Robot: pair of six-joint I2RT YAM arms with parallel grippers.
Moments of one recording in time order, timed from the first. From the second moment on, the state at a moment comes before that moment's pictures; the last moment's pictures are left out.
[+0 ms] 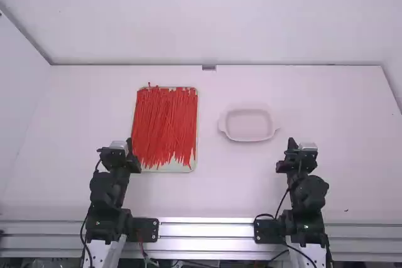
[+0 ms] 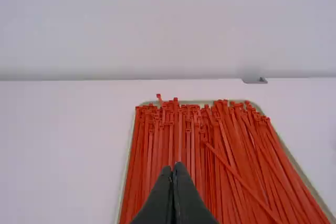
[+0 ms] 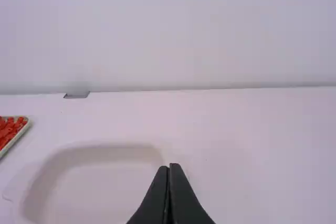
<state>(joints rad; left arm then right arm) 0.00 0.01 0.01 -0.10 0.00 0.00 0.00 0.01 0.01 -0.10 -0.02 -0.01</state>
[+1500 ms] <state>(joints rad) 0.01 0.76 0.64 -0.57 0.11 -0.03 0.11 0.80 0.61 -0.55 -0.14 0.02</state>
